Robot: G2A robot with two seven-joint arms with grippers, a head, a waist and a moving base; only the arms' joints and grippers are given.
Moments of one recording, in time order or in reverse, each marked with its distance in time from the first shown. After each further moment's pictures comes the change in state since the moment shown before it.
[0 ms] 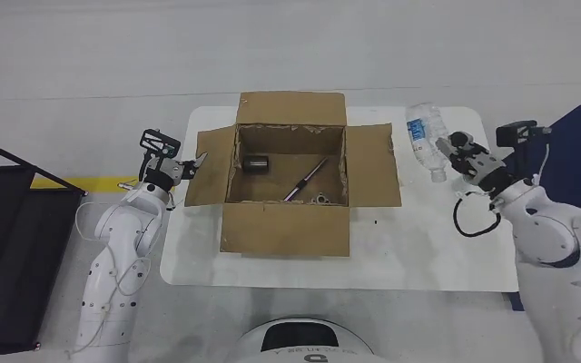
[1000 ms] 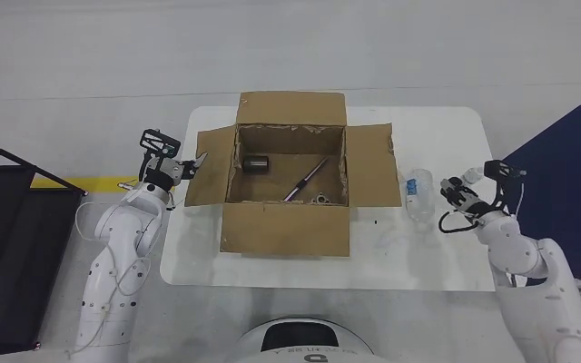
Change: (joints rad) left arm 0.000 0.000 0.000 0.000 0.000 0.000 0.000; right arm -0.085 -0.034 -0.067 0.134 0.074 0.355 0.022
